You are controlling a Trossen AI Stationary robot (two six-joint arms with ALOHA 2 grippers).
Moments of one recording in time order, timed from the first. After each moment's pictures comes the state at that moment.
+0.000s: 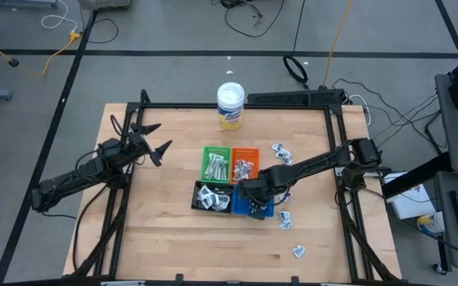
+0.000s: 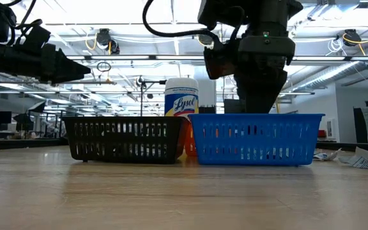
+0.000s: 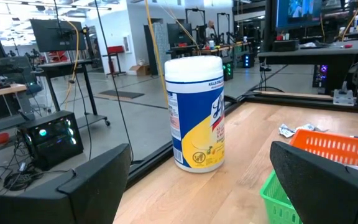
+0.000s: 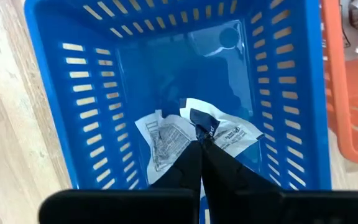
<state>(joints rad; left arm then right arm) 0.44 0.03 0.02 0.06 -0.17 0.10 0.19 1.84 1.25 -0.72 -0.05 0.49</state>
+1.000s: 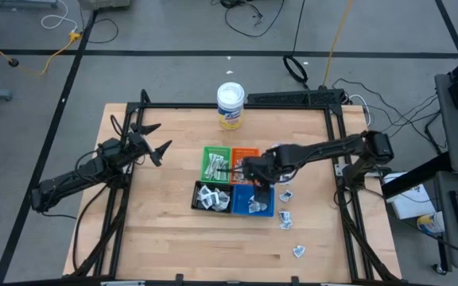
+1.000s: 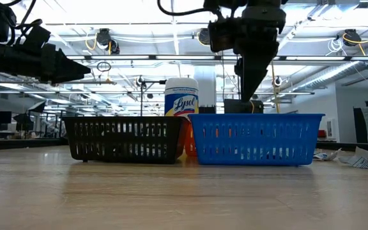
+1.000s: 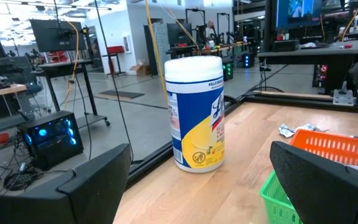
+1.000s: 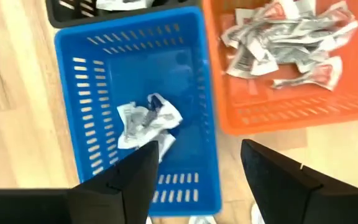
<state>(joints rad) 0.44 0.03 0.02 0.06 -0.17 0.10 0.06 1.70 1.32 -0.89 -0.09 0.31</state>
